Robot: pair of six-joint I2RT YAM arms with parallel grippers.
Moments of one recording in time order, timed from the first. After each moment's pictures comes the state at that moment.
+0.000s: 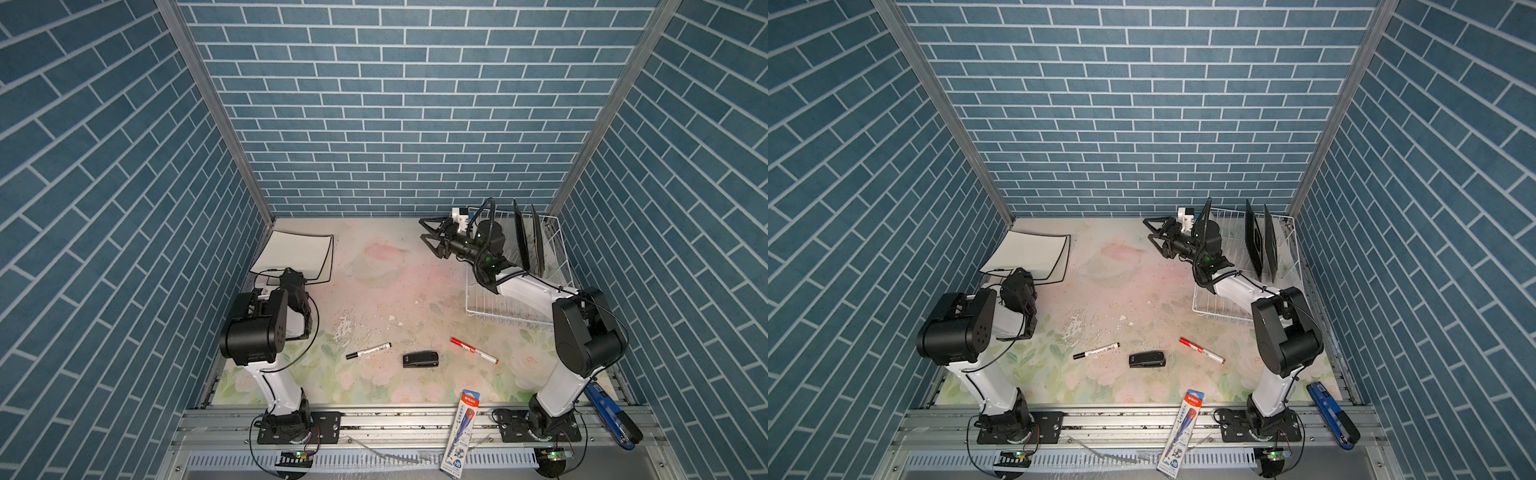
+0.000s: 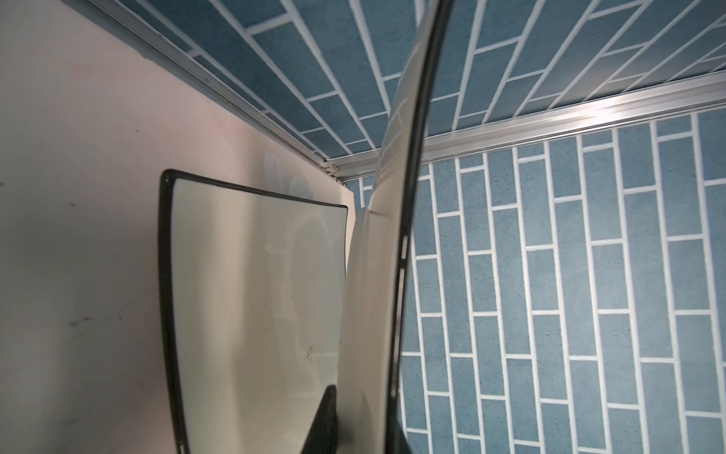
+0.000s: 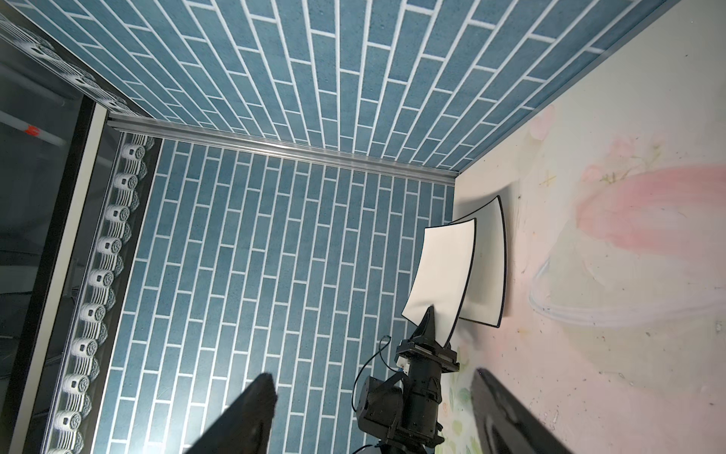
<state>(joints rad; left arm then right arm) 0.10 1.83 0.50 1.13 -0.34 -1.45 0.47 1.75 1.14 0.62 -0.64 1.39</state>
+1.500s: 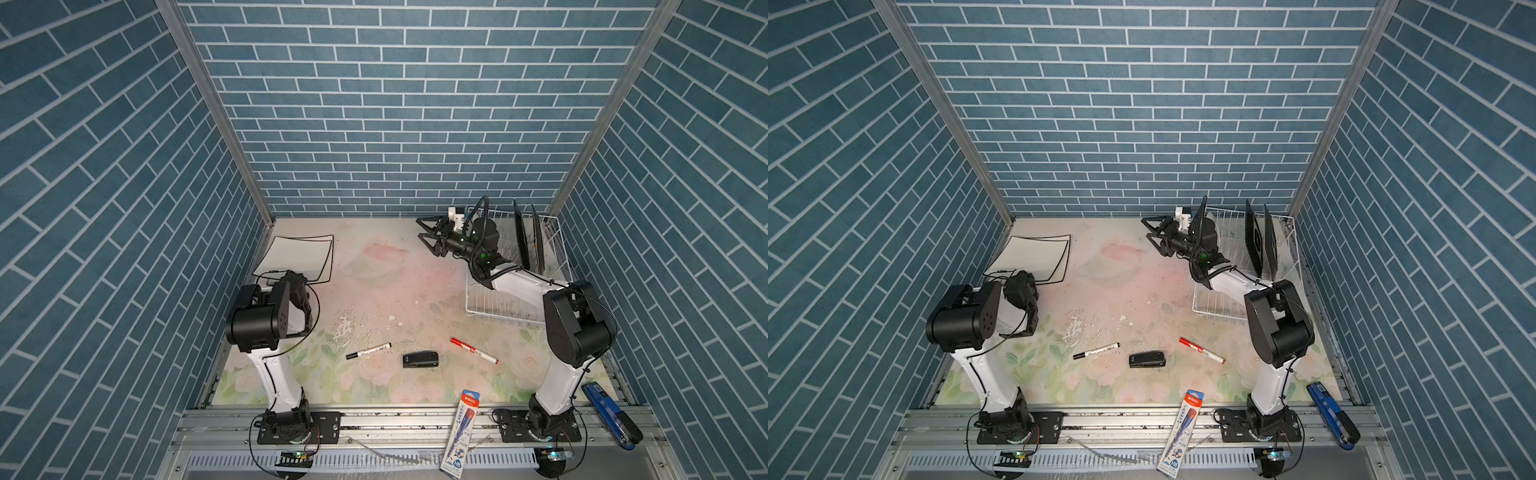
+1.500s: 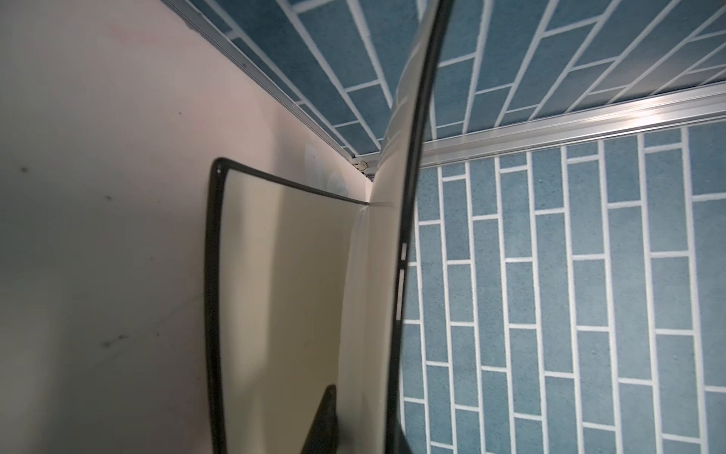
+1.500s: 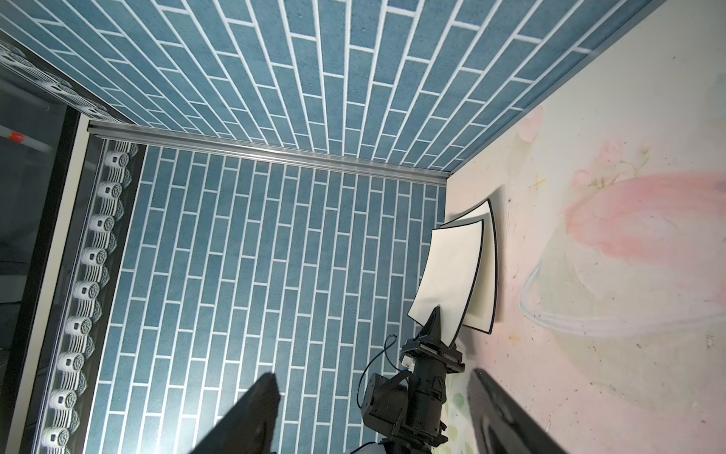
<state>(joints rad) 0.11 1.94 0.56 1.13 -0.33 -1.48 0.46 1.82 1.20 0.61 -0.64 1.39</state>
